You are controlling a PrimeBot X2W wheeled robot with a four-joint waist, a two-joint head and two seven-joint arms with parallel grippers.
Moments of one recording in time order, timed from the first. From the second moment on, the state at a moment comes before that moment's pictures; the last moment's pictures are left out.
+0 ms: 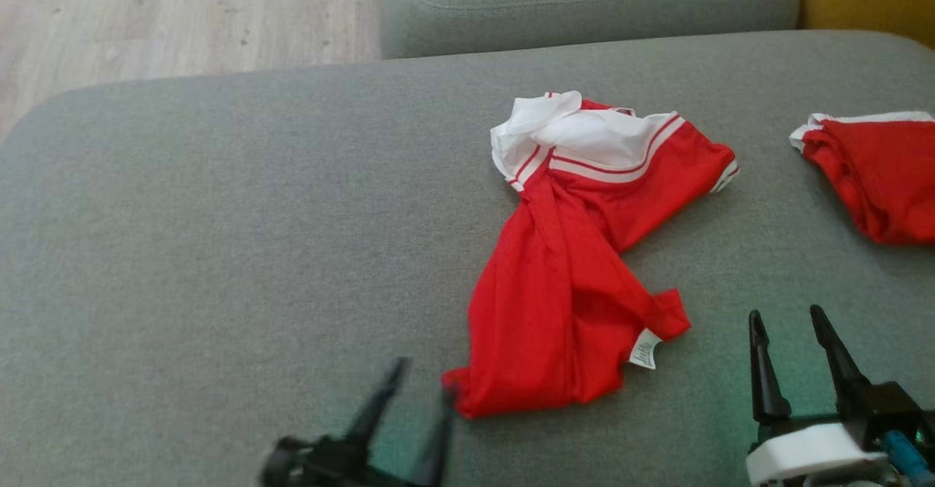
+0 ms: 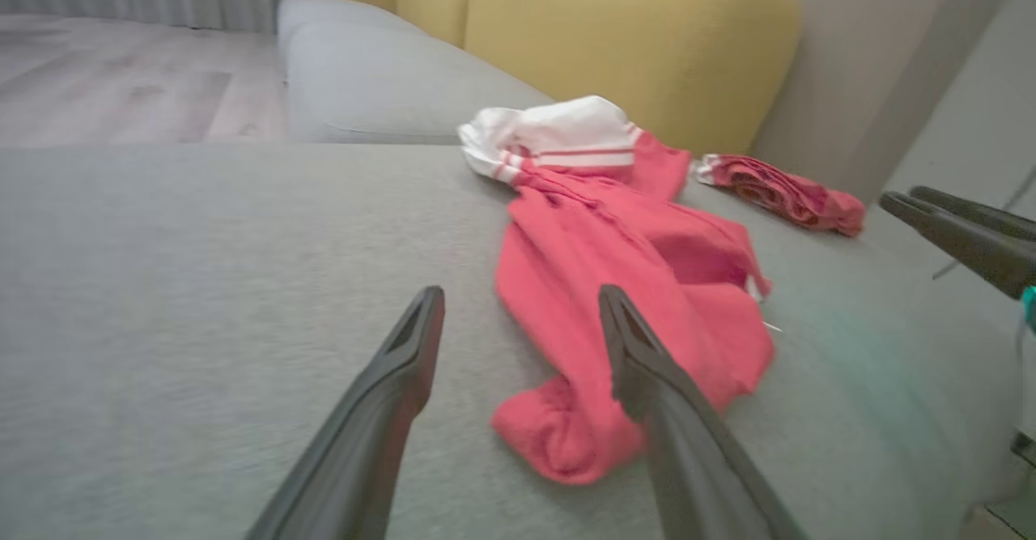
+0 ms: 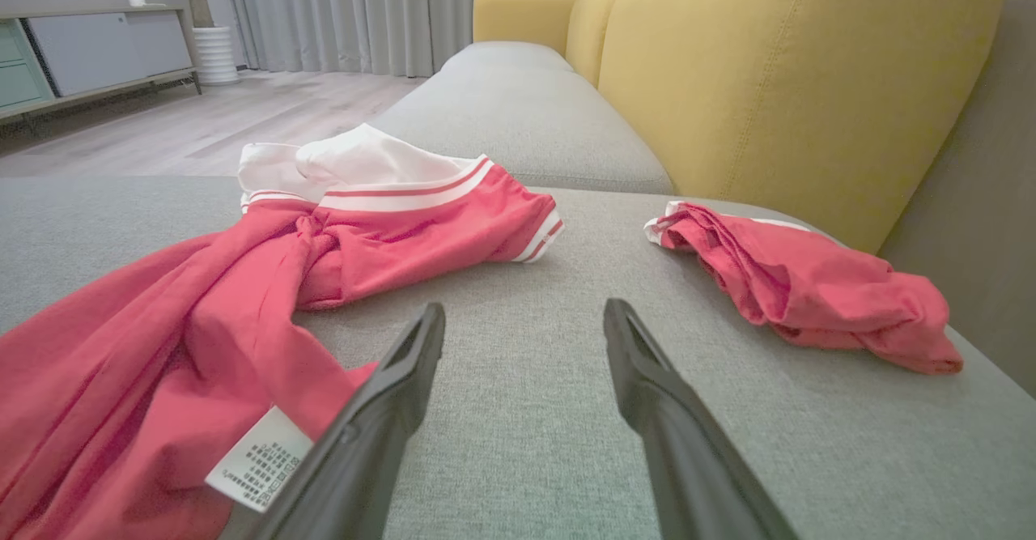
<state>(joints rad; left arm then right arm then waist) 0.06 0.05 -0.43 0.25 -0.19 -0.12 -0.25 0.12 -0.04 -0.09 0.19 -0.04 0.12 -0.25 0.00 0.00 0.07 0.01</state>
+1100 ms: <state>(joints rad) -0.15 0.11 -0.67 0.17 -0.70 -0.13 -0.04 0.08 -0.04 -0.04 0.18 0.00 0.12 -0.25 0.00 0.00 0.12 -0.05</state>
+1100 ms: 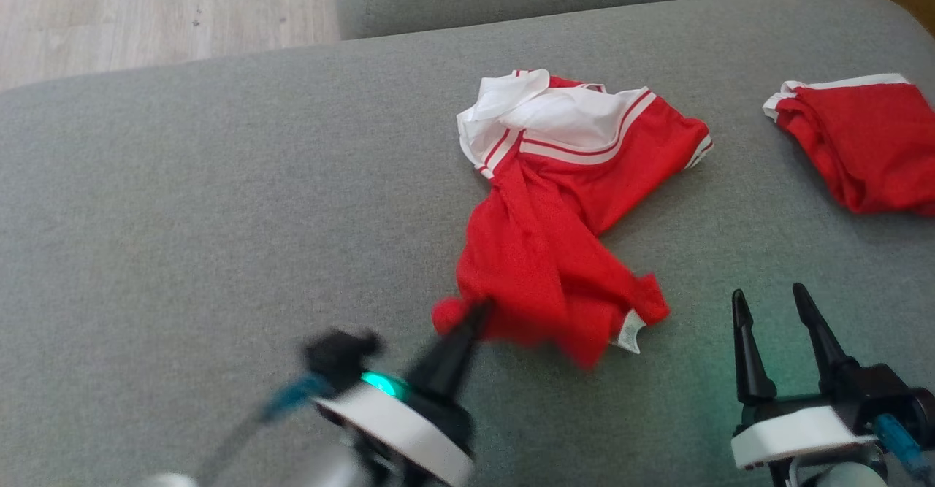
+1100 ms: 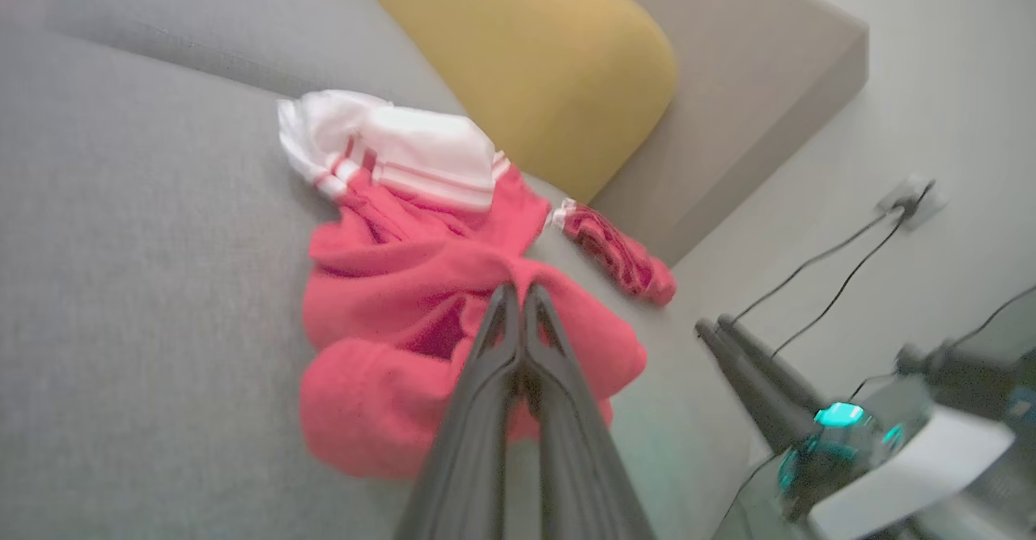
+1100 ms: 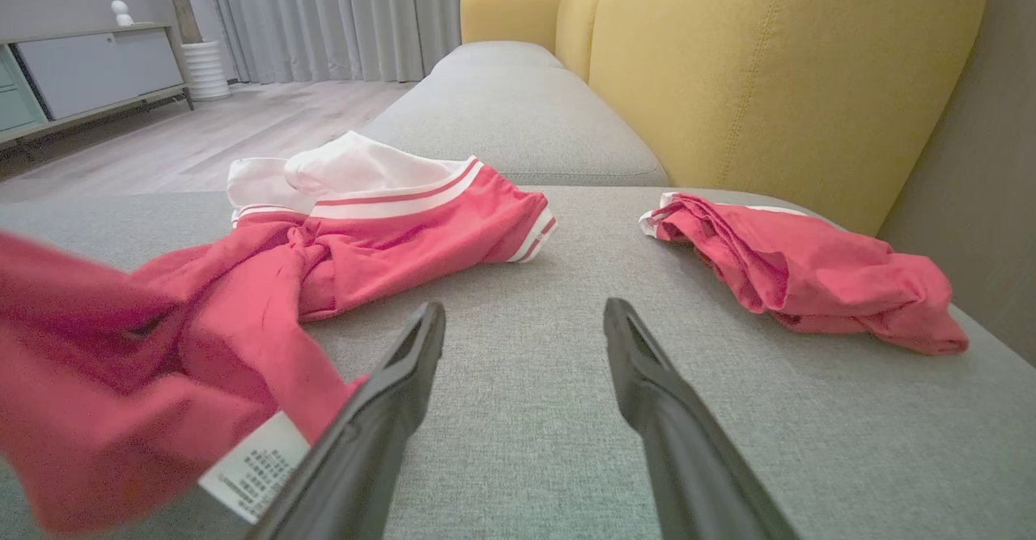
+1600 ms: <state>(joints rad) -0.20 0.42 -0.30 0.06 -1.08 0.02 0.27 0.07 -0.04 -0.03 0.20 0.01 0.12 -0.25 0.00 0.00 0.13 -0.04</state>
